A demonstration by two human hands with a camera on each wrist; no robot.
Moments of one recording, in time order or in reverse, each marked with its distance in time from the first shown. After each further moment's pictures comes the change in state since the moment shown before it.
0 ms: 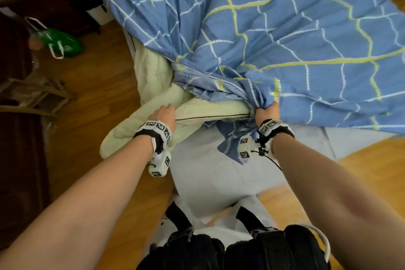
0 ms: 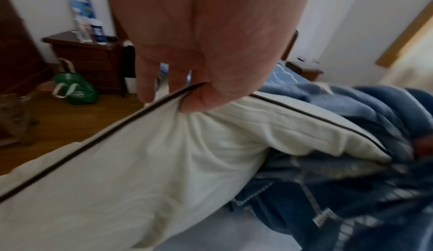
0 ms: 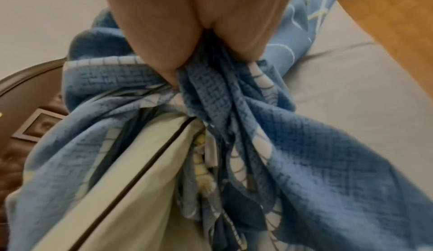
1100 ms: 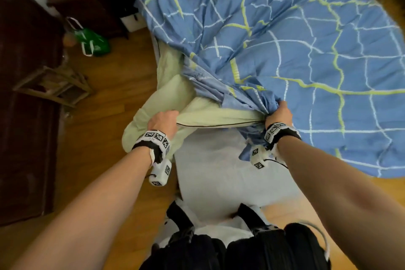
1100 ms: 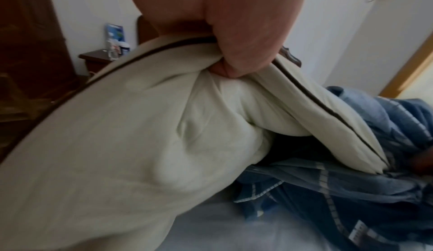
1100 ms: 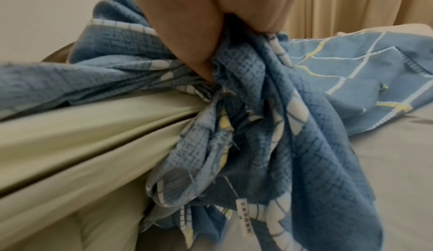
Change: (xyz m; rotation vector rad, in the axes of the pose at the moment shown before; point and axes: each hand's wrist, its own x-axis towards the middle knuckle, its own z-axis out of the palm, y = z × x) left_hand -0.071 -0.043 0.003 -0.132 0.258 -0.066; right_hand -0.025 -0.022 -0.010 -0.328 0.027 -0.297
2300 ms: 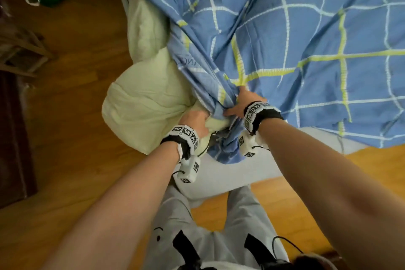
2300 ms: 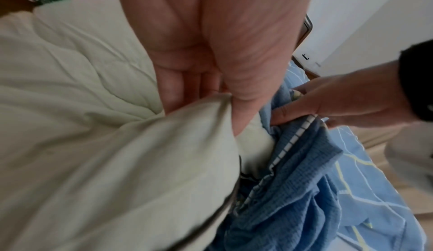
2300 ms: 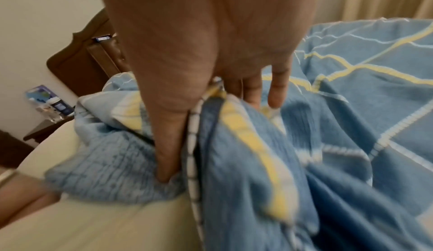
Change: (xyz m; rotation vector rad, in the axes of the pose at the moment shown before) left_hand 0.047 0.080 0.136 -0.179 -0.347 0.213; right_hand 0.024 -0.007 0.118 -0.561 -0.537 -0.124
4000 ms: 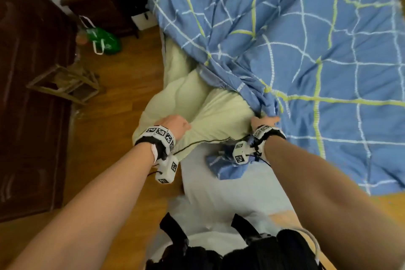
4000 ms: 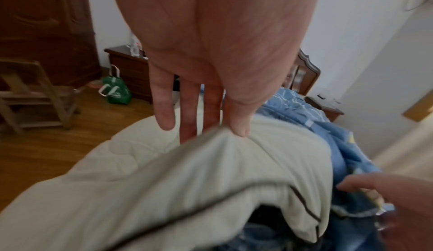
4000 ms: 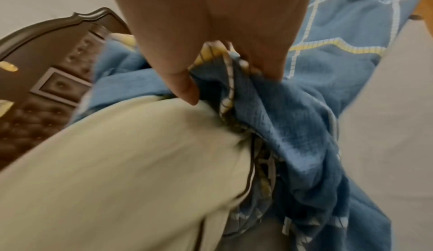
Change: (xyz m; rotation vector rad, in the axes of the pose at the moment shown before) left_hand -0.084 -0.043 -0.128 0.075 0.047 -0.244; right_hand -0.049 0.004 -0.042 0.812 0.228 0.408
